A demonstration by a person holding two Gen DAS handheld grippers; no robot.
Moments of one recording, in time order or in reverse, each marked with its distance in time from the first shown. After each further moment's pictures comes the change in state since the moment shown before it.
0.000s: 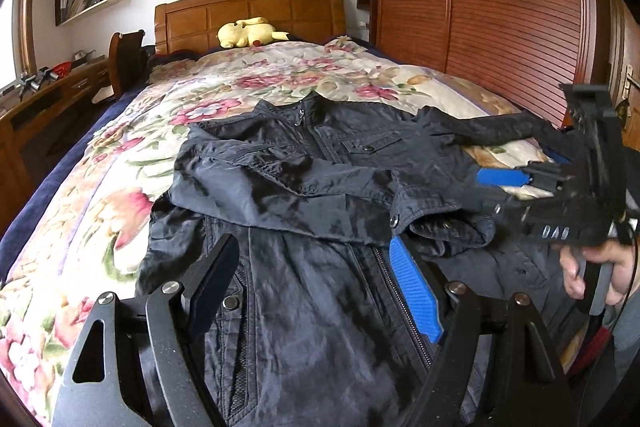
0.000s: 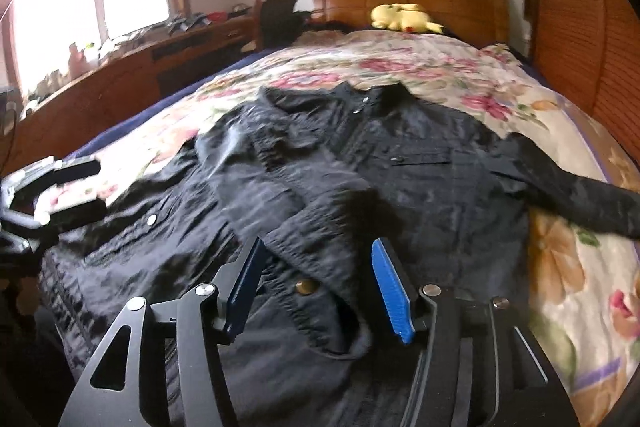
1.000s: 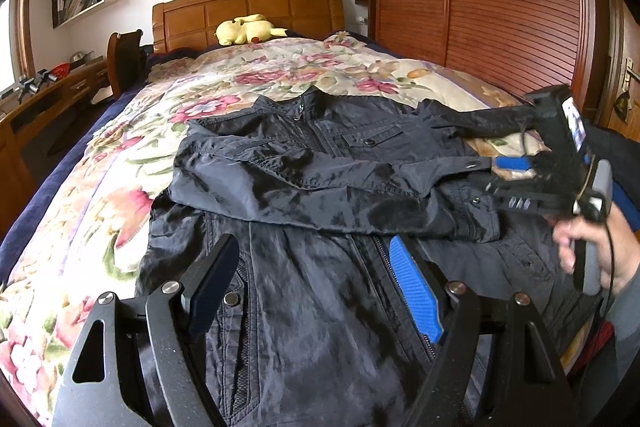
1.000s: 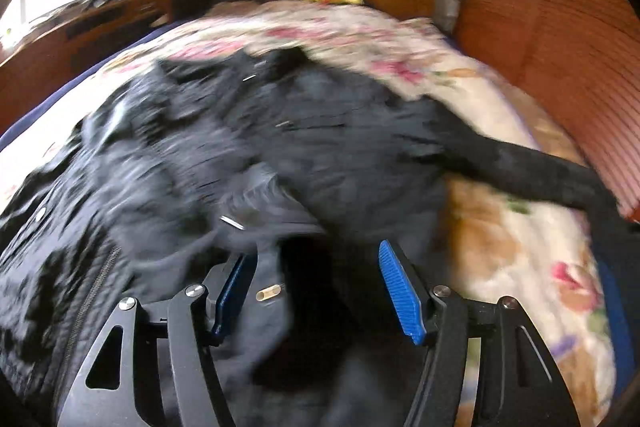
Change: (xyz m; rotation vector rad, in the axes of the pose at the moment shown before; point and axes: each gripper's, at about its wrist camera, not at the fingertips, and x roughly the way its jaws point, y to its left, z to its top) left arm 0.006 -0.003 -0.003 0.018 0.016 0.004; right arm 0.017 -0.040 0.007 0.091 0.094 -0.359
